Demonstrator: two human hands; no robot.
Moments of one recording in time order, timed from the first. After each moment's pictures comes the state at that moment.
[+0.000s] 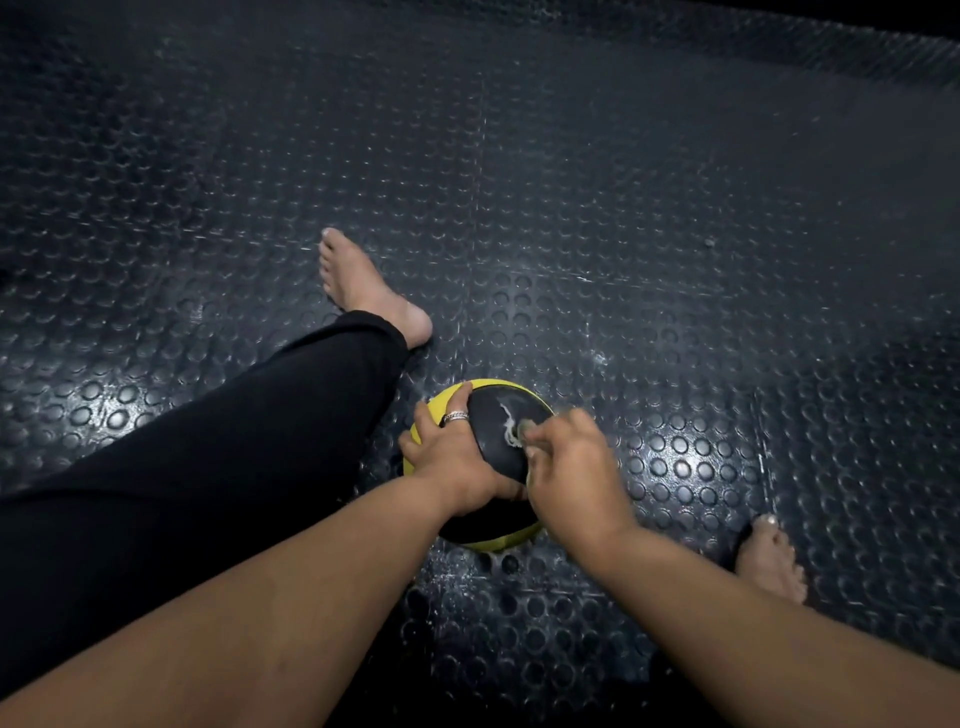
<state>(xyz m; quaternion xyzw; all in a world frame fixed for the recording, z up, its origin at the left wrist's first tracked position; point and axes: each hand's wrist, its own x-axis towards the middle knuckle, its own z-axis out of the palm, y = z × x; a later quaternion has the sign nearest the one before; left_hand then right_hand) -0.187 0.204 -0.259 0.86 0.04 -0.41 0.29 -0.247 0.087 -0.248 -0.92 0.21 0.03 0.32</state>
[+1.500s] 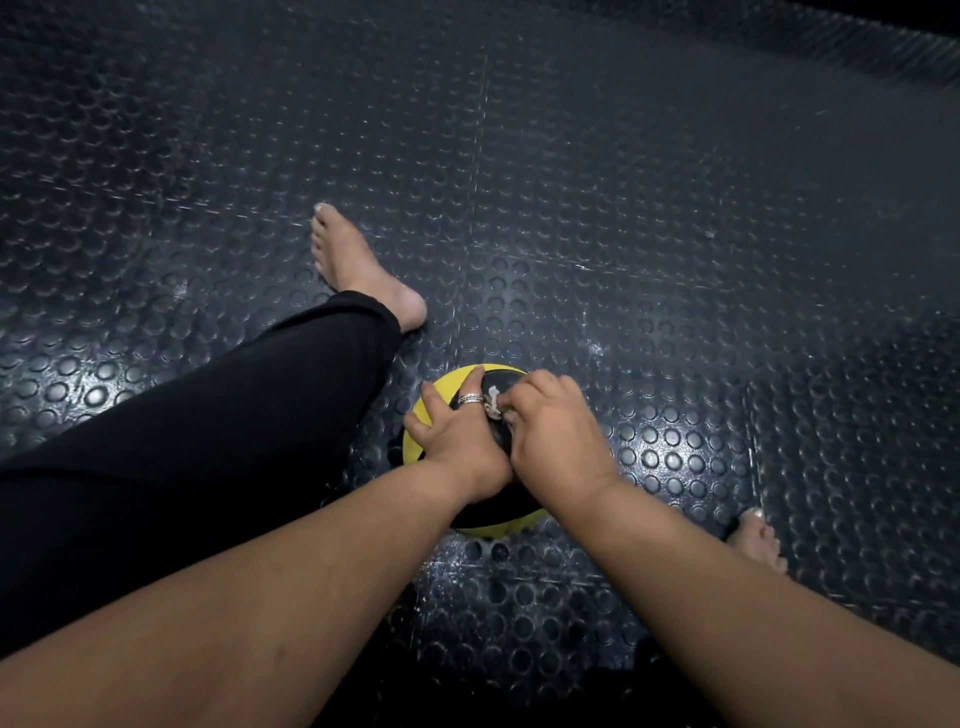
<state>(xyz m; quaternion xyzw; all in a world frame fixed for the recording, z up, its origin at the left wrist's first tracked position) -0.190 0.186 -0.247 0.86 0.05 -0.41 0.30 -0.223 0.089 -0.243 -0.97 0.05 0.03 0.22</state>
